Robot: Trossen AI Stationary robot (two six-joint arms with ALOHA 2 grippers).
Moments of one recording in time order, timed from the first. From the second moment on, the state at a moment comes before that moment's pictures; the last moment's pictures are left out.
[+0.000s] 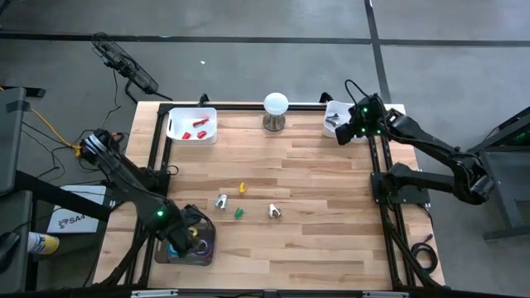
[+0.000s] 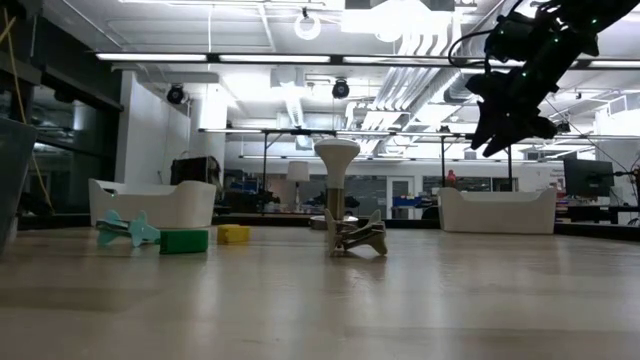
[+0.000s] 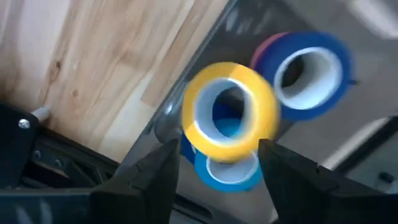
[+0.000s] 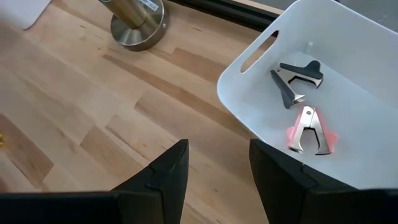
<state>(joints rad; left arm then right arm) -0.79 1.44 1.11 -1.16 0.05 -1.37 -0.85 0.95 0.70 -0.60 -0.12 0.29</state>
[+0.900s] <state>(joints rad) -0.21 1.47 1.23 -1.13 -0.06 -1.21 -0.72 0.95 0.70 -0.63 -0.11 0.34</state>
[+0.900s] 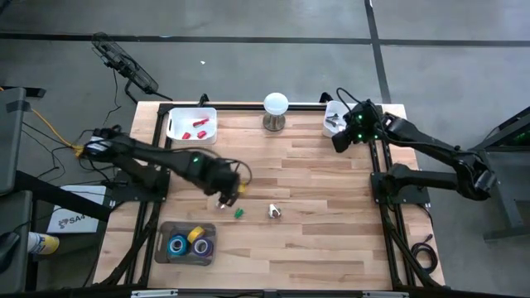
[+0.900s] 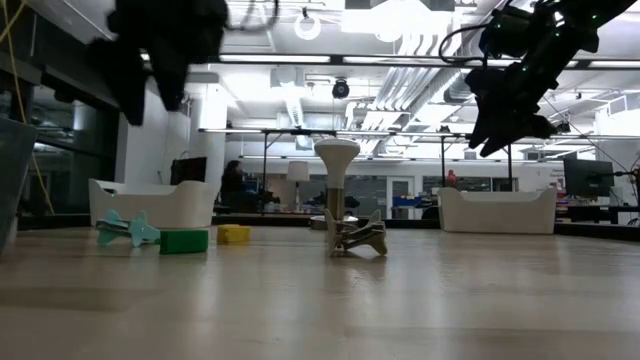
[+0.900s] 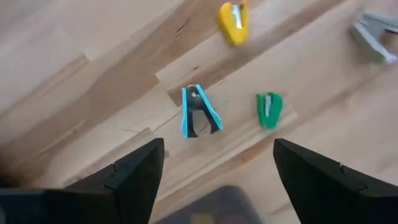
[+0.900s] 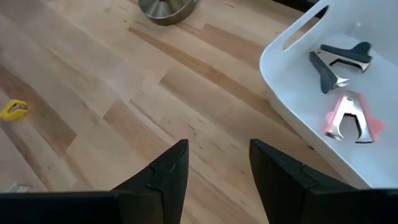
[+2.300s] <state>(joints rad) -0.05 1.84 1.13 -1.03 0.30 -1.20 -0.67 0.95 0.70 -0.63 -0.17 0.23</state>
